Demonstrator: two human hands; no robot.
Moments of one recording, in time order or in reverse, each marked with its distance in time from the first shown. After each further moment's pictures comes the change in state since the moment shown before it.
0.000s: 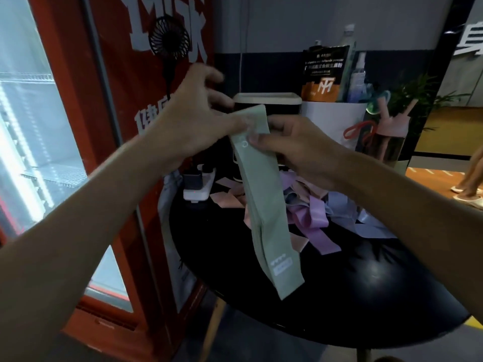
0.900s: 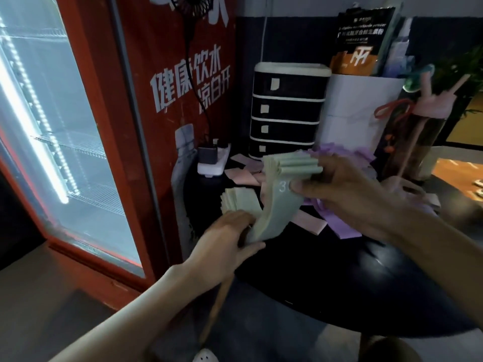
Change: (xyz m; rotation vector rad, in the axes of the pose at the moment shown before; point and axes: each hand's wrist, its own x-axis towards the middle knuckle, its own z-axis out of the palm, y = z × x) left_hand -0.123 -0.168 0.100 0.250 -0.240 0.114; right_hand -0.060 0.064 0.010 0.026 -0.069 0.083
